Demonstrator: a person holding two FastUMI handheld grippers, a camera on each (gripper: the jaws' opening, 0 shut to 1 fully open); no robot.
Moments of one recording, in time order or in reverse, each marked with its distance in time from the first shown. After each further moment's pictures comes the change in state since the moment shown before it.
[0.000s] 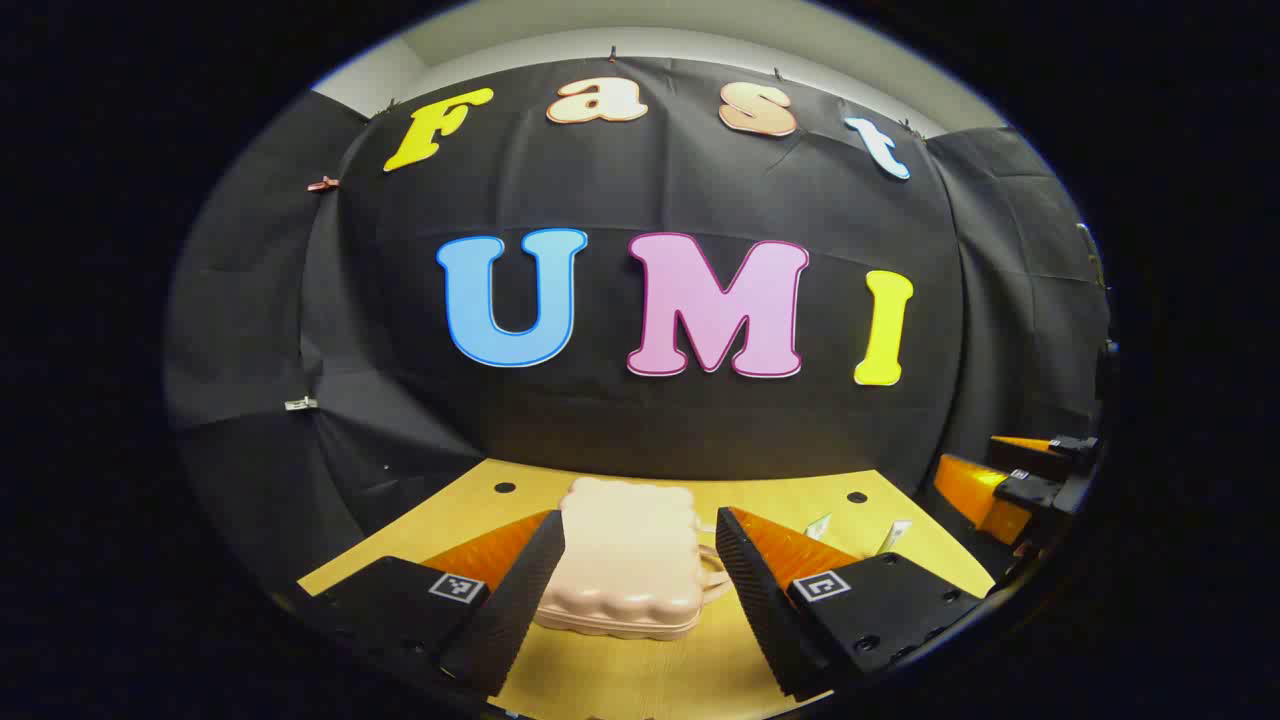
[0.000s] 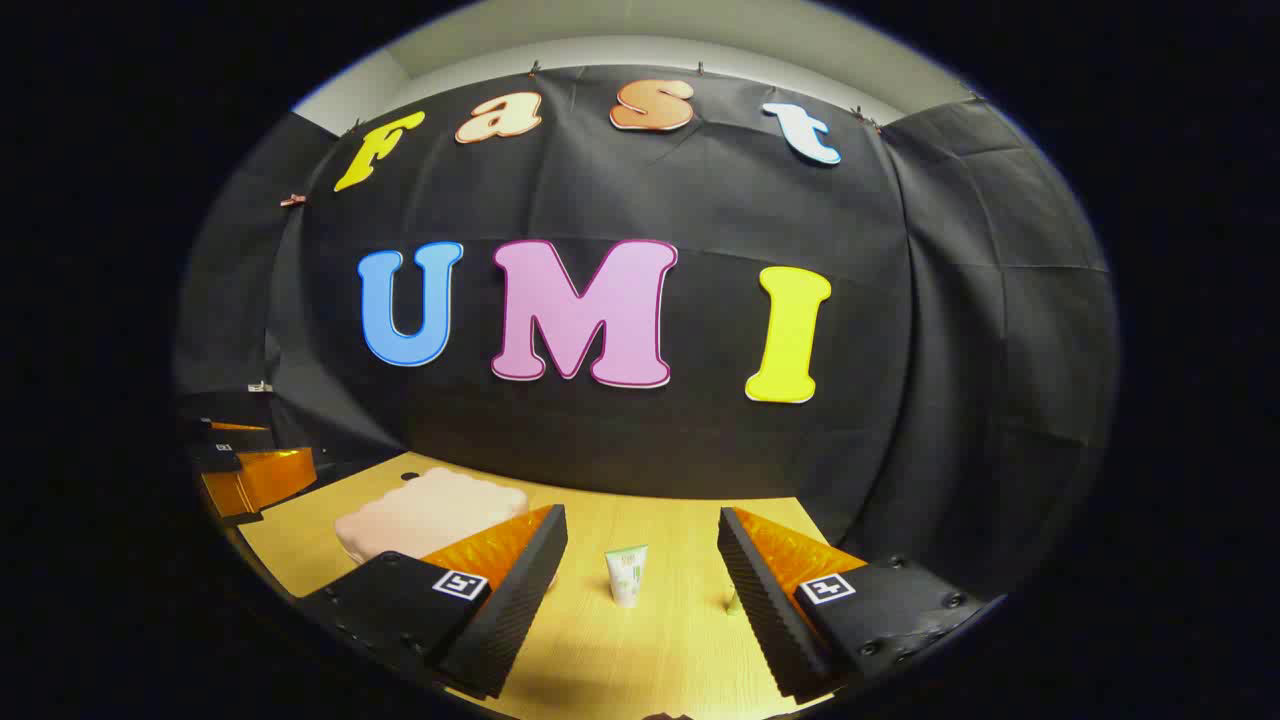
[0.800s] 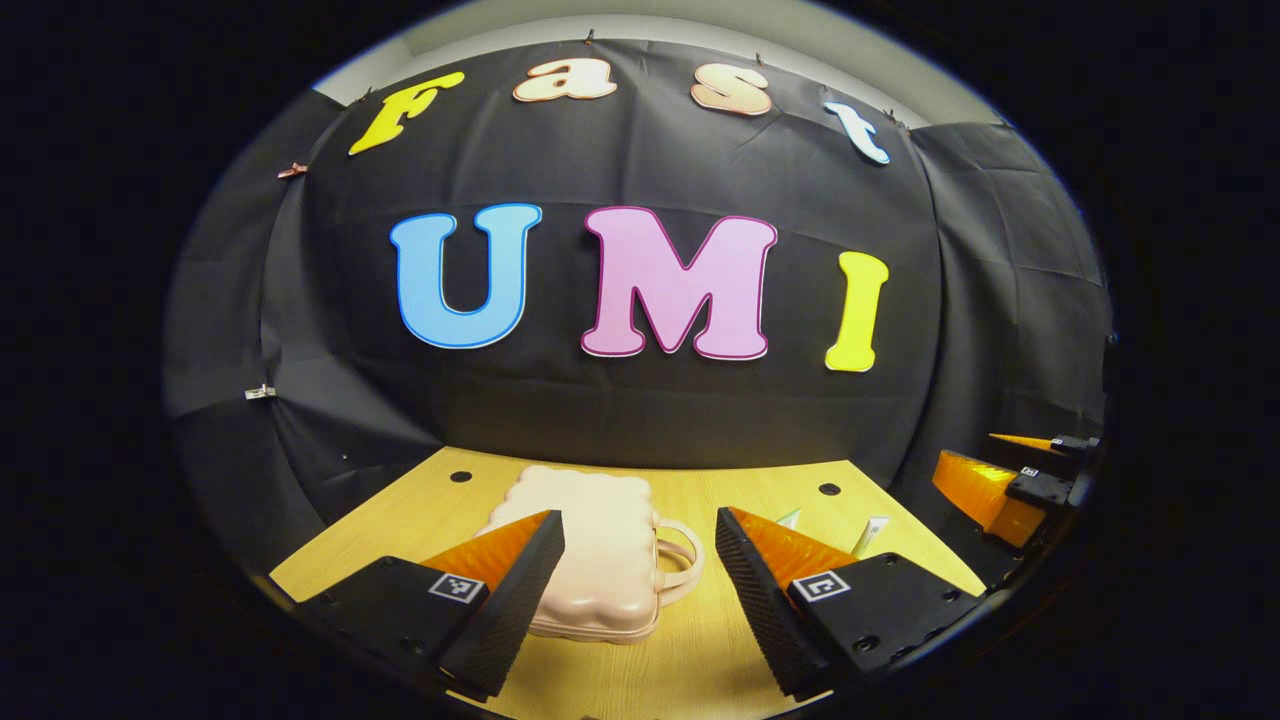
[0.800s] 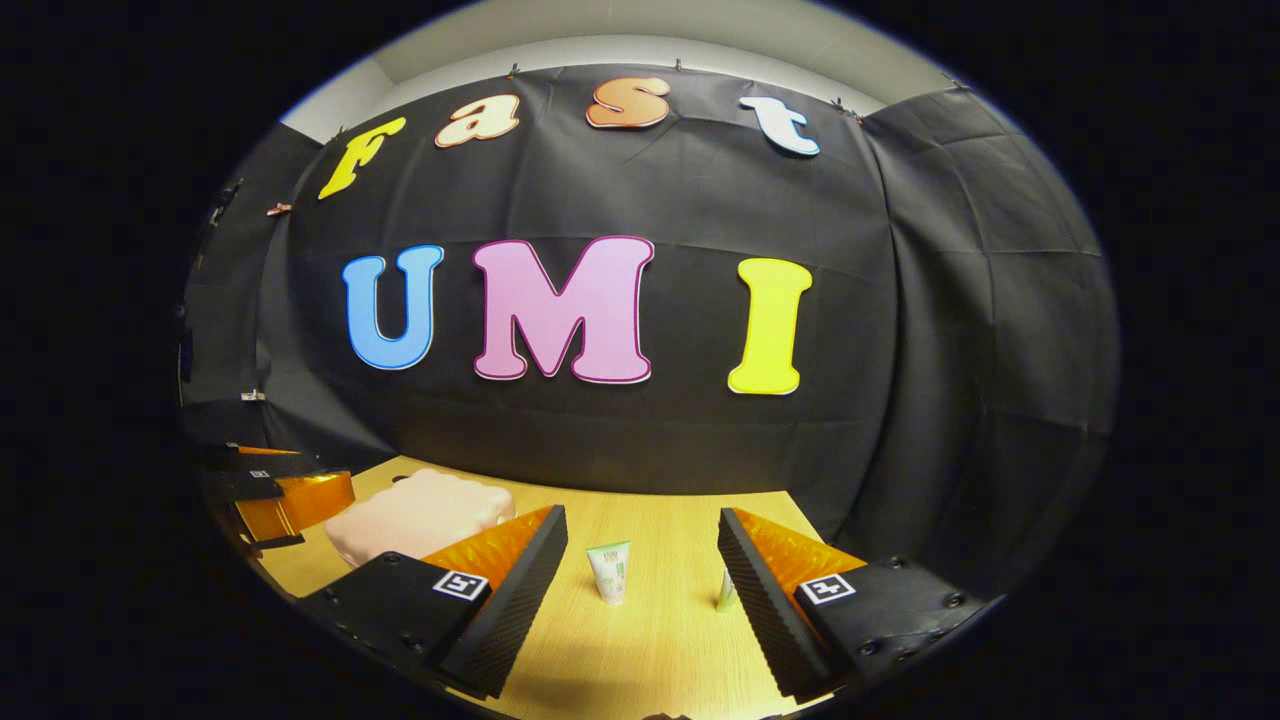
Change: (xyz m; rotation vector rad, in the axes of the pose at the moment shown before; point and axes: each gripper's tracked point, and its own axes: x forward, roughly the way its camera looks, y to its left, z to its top) left arm 0.033 -0.040 -0.019 -0.005 0.049 -0.072; right arm 0.000 -0.027 -0.005 0.019 -0.010 -0.024
